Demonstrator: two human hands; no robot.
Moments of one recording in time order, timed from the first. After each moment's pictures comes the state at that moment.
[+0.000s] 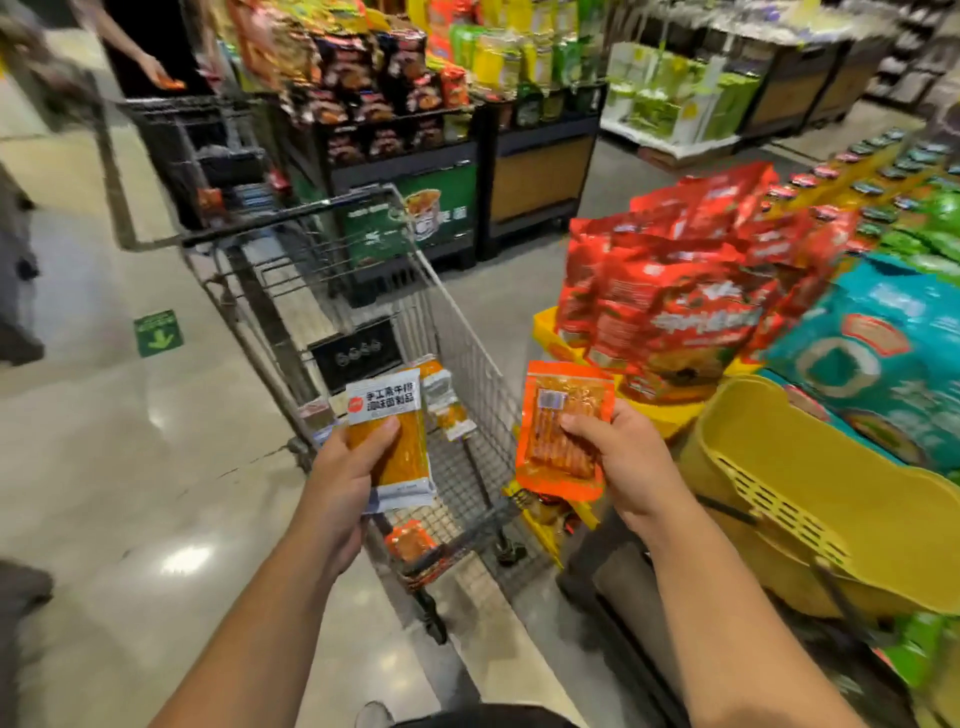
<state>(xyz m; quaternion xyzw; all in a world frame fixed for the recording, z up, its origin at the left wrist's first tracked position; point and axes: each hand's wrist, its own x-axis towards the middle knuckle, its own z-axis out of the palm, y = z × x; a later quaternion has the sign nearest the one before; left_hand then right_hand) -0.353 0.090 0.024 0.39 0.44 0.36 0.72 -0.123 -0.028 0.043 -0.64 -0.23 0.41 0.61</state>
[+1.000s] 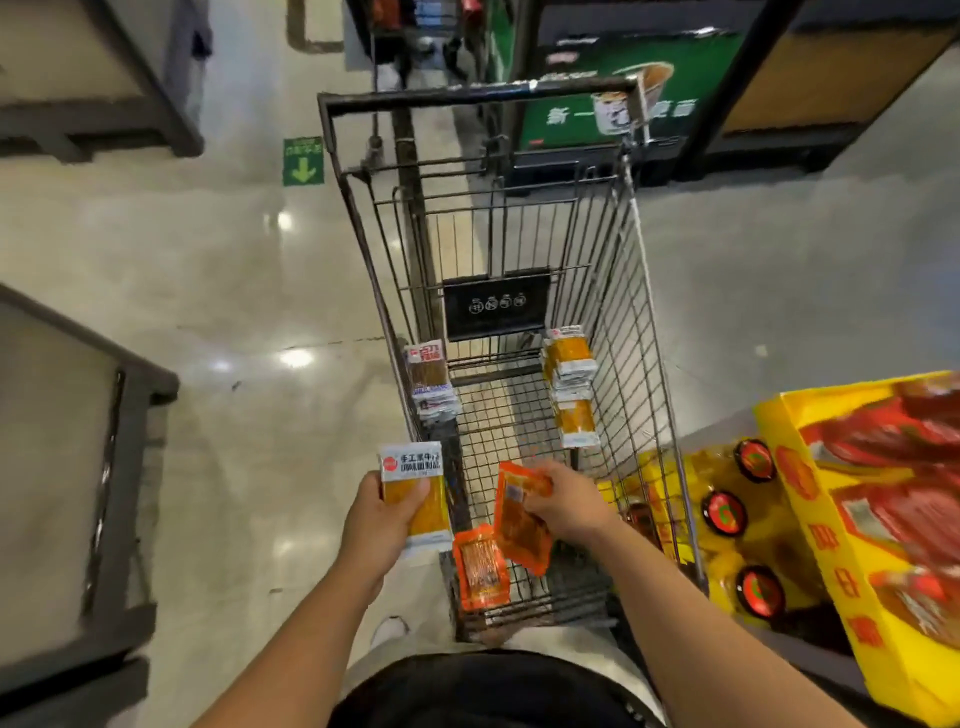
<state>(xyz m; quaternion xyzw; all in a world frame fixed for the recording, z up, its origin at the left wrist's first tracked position) -0.397 0.265 -0.156 0.32 0.71 0.27 0.57 -0.156 0.271 -0.152 -0.72 -0.49 0.49 0.02</state>
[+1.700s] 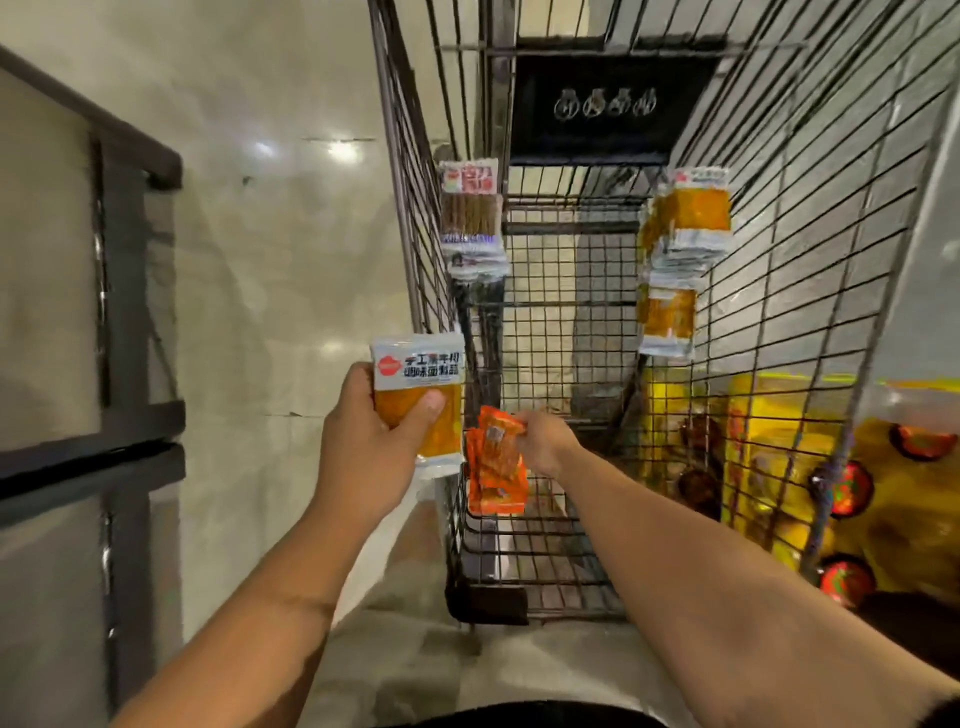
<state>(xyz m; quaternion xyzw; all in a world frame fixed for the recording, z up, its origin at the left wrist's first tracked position) -0.380 0.287 -0.221 0.34 0.79 0.23 0.46 -0.194 0.292 -0.406 -0.62 -0.52 0.55 -0.22</state>
